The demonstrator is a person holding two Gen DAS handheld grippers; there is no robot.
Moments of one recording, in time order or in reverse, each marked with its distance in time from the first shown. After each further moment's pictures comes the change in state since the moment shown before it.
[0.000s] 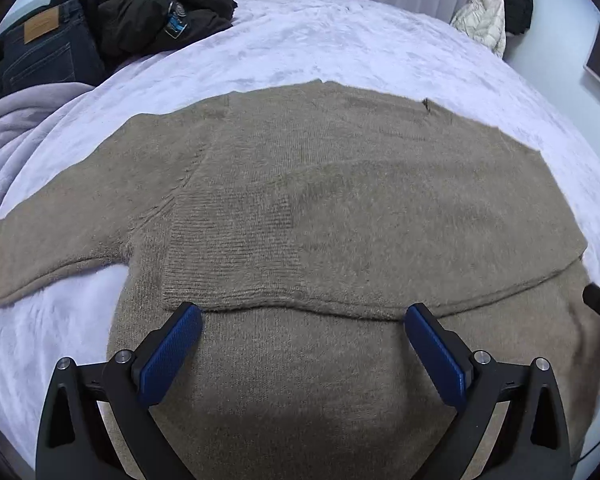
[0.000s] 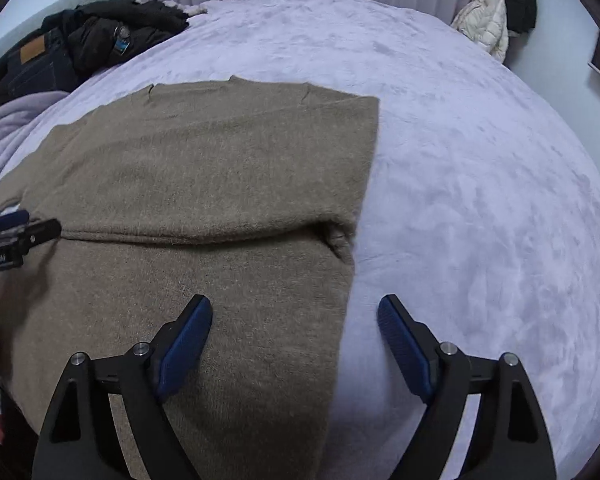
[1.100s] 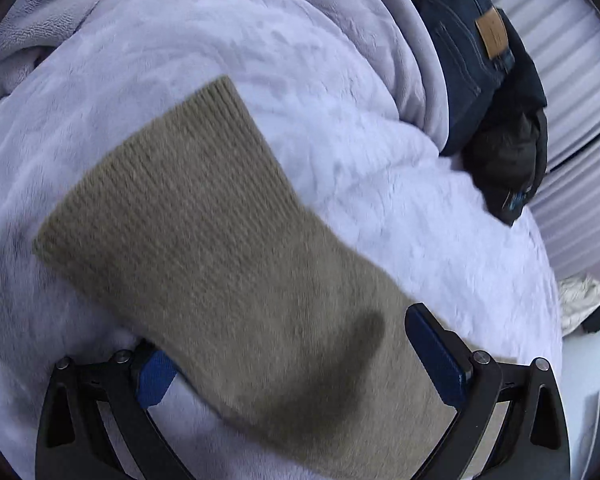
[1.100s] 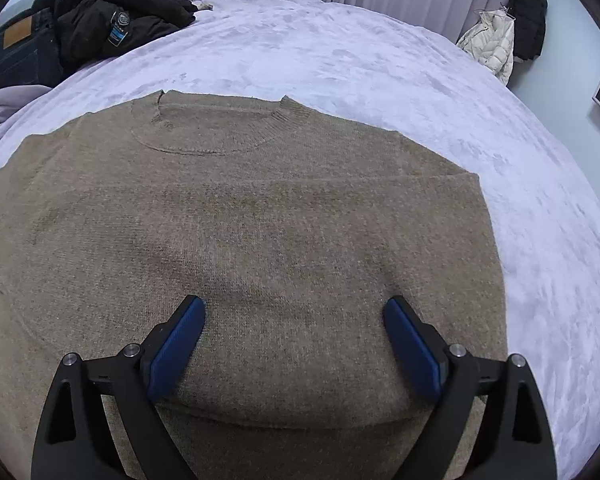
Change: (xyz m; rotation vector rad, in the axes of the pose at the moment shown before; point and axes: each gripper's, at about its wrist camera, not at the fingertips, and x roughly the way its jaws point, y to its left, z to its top) left arm -0.034 0.449 -0.023 -0.894 -0.208 0.016; right arm 0.075 0.090 0.058 -0.036 0.033 -0.075
